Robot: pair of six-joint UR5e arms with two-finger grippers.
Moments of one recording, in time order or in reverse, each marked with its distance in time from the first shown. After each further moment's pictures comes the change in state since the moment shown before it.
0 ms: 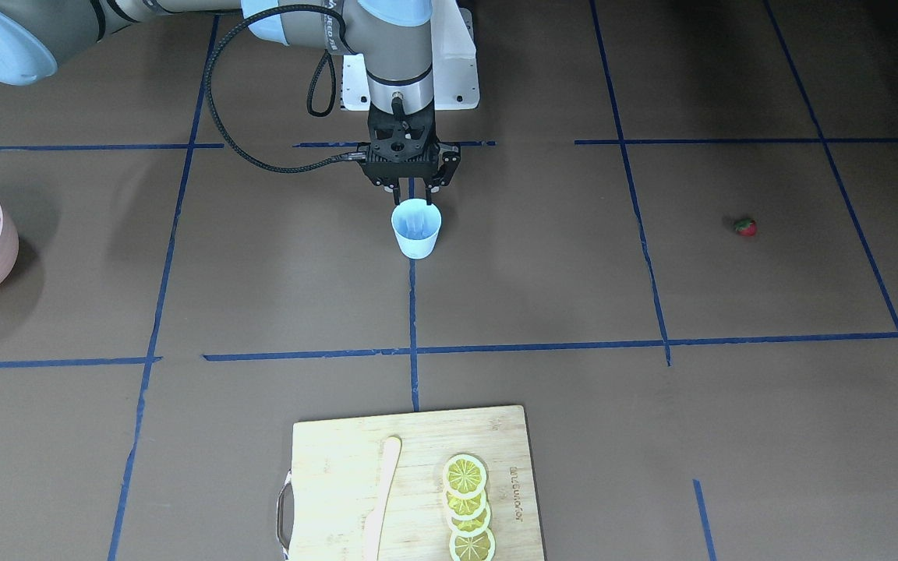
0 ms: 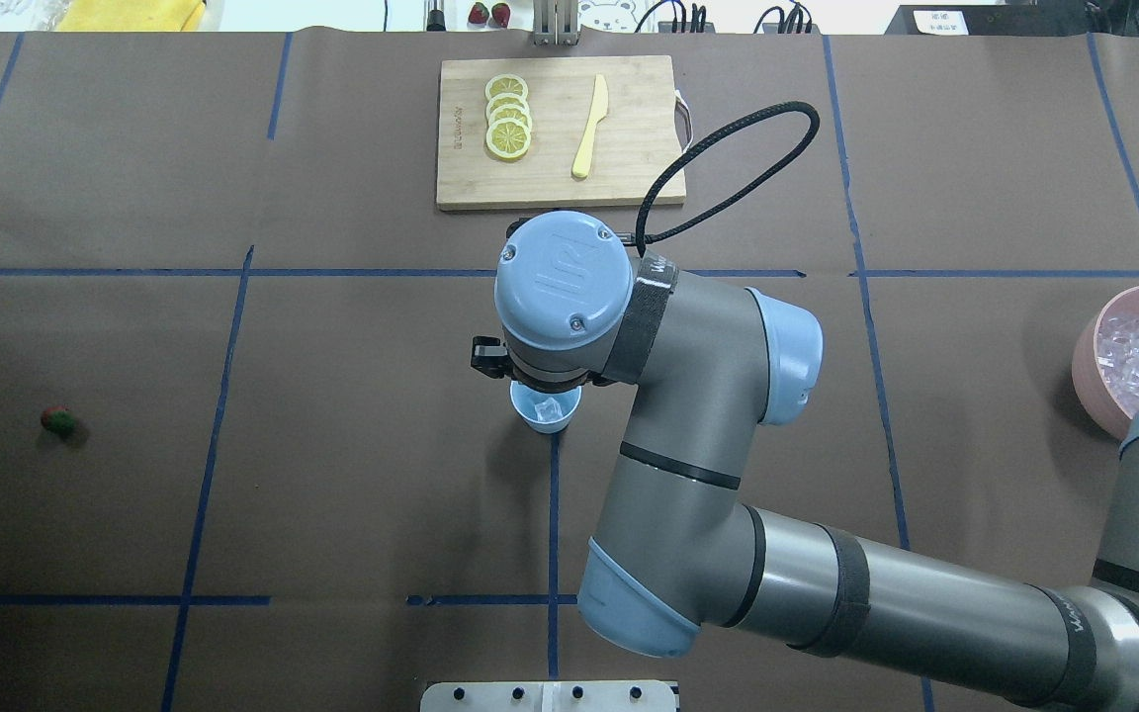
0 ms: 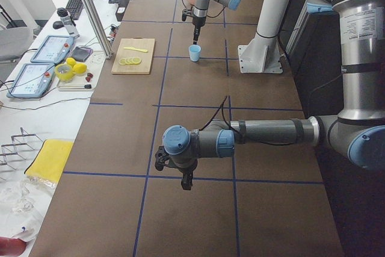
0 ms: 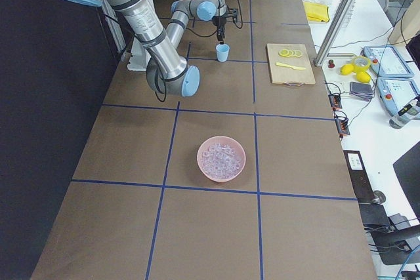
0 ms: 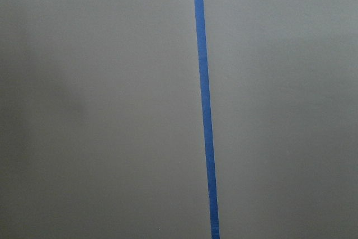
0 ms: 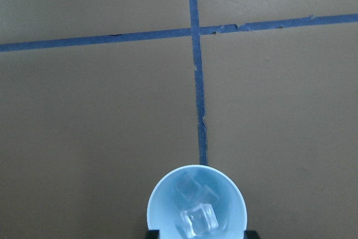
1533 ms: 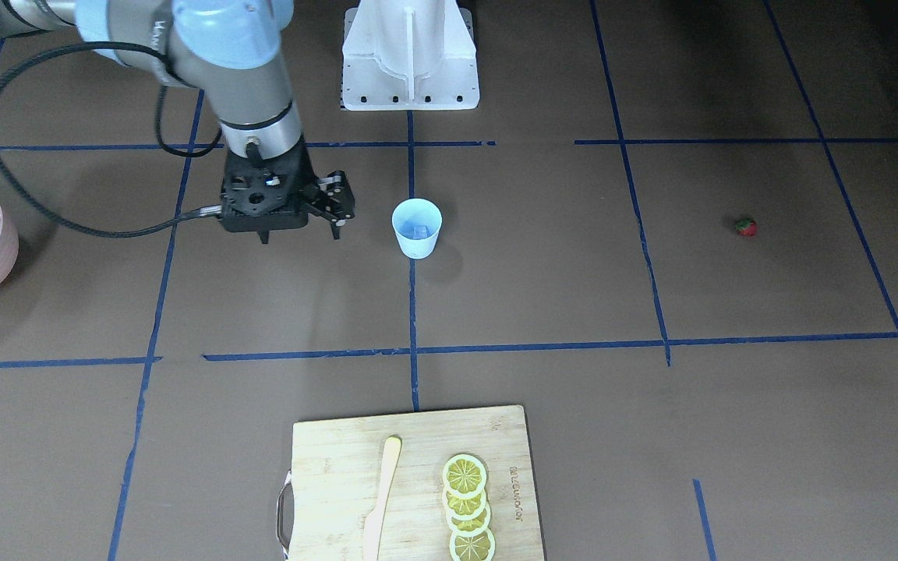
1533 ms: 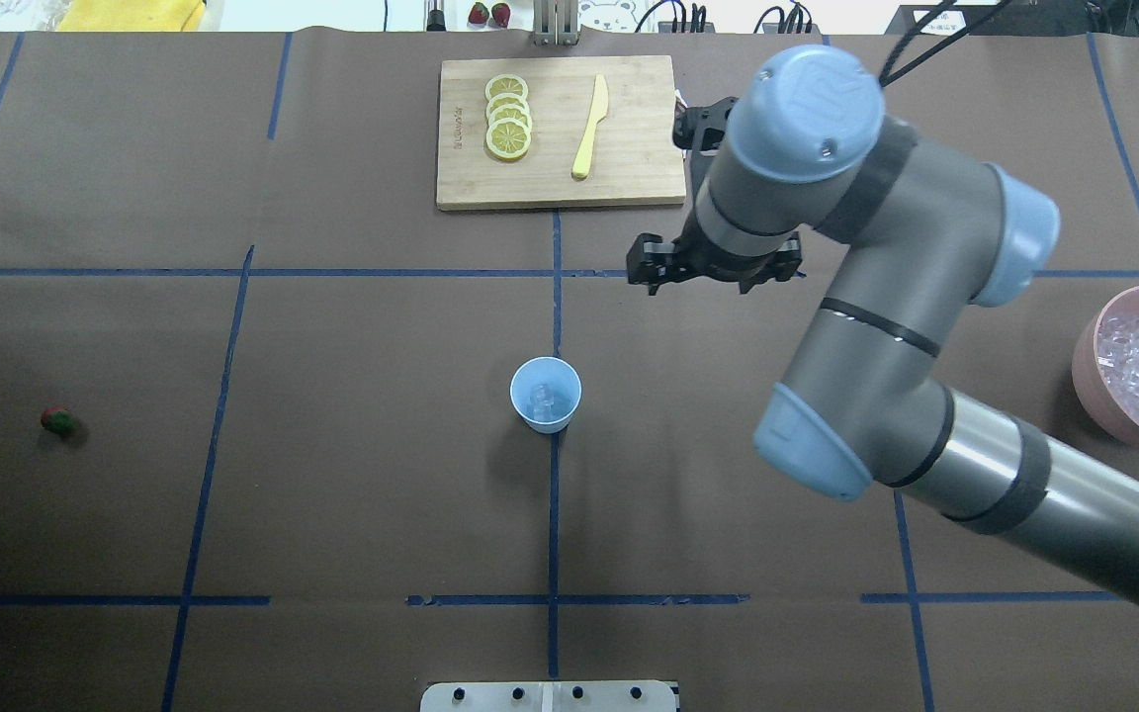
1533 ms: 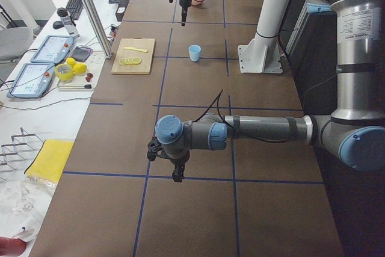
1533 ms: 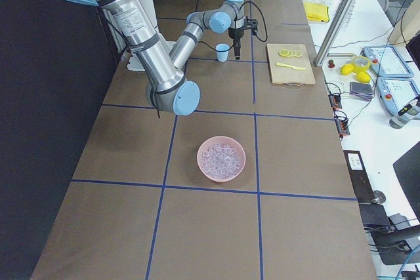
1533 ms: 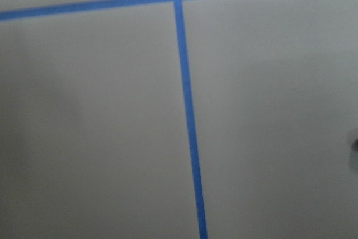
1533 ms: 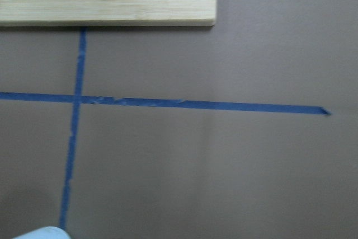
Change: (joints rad) left arm 0.005 -0.062 -0.011 -0.005 0.002 -0.008; right arm 0.288 -0.239 0.137 0.005 0.224 -0.359
